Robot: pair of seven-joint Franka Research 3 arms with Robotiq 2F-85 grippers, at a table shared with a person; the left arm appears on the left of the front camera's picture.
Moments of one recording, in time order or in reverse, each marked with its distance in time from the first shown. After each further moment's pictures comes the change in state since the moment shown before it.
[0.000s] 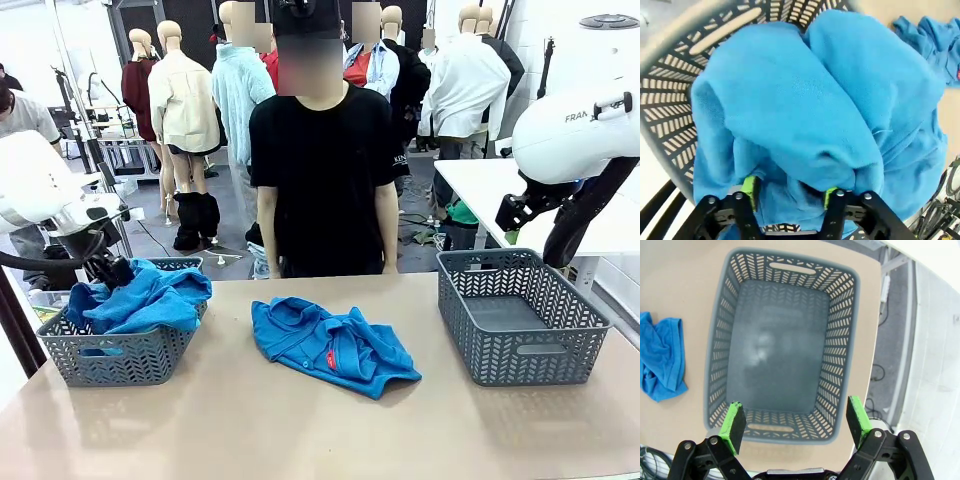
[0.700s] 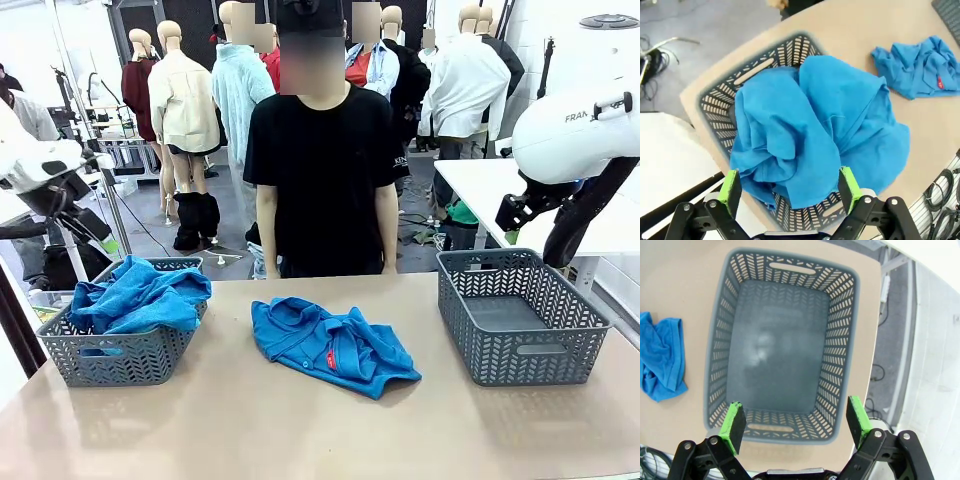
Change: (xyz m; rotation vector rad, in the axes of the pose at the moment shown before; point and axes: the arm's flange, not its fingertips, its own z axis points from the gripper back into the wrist) left arm -0.020 -0.030 0.110 0.115 -0.199 -0.066; right arm 0.000 0.000 0.000 0.000 0.000 0.000
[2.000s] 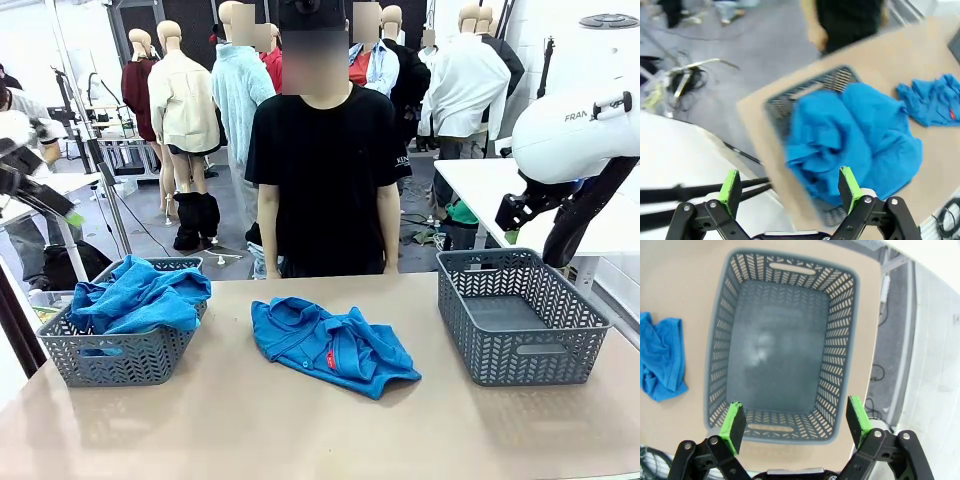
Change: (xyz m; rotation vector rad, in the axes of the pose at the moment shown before) left arm -0.042 0.033 0.089 0.180 -0.211 0.087; right arm 0.000 0.000 0.000 0.000 0.000 0.000
